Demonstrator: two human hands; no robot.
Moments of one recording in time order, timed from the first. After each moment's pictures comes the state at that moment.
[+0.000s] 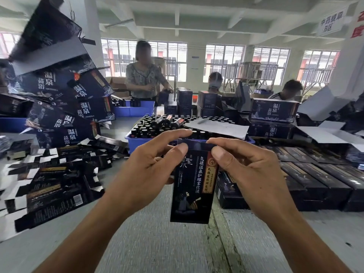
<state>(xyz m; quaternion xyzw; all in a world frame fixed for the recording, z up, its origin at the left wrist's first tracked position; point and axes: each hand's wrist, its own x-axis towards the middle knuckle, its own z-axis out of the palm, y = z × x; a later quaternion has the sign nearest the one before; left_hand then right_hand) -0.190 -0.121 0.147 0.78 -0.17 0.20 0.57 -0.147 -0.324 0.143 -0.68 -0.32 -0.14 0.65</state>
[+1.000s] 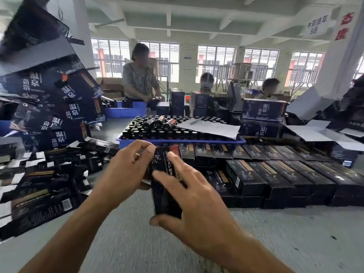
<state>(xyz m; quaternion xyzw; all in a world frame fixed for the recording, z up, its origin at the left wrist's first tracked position) -0.157 -0.093 0.127 0.81 0.00 0.22 0.54 -0.159 -0.281 0.092 -0.87 -0.41 -0.17 0.22</state>
